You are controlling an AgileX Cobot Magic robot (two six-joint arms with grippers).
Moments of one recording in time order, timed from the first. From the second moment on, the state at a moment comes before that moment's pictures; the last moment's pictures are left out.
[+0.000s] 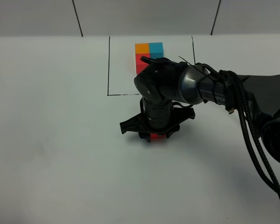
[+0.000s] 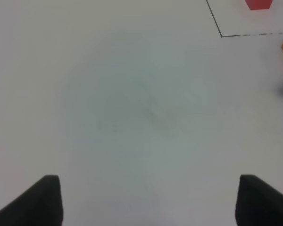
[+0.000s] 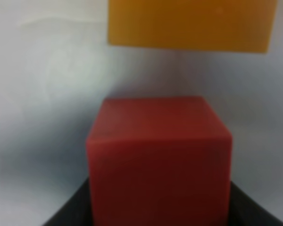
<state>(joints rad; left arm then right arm) 0.02 0.00 -0.51 -0.14 1.07 0.07 0.68 2.22 -1.56 -0.11 0.91 0.62</state>
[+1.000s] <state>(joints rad) 0.02 0.00 -0.51 -0.14 1.07 0.07 0.66 2.22 -1.57 -0.15 0.86 0.68</state>
